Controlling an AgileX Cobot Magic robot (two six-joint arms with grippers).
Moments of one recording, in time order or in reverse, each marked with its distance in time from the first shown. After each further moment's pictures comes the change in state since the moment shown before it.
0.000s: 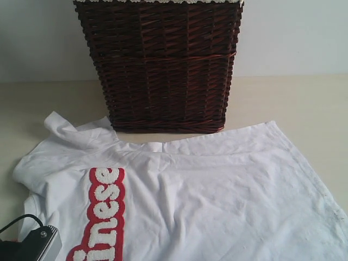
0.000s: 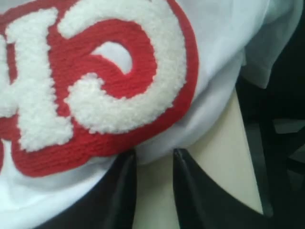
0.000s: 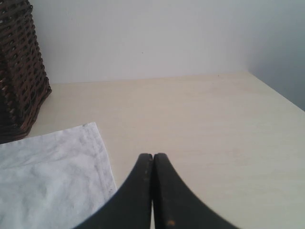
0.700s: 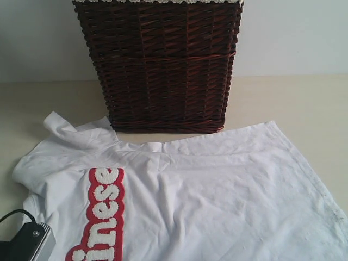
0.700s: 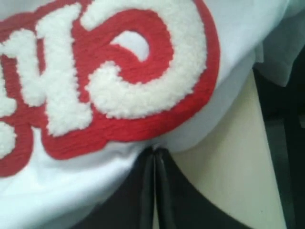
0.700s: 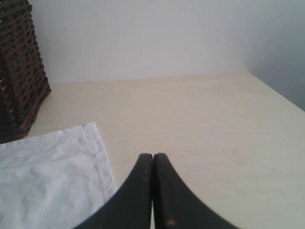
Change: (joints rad) left arm -0.004 -0.102 0.031 0.005 -0.047 0.000; right arm 0.000 0.000 0.000 0.000 0.000 0.000
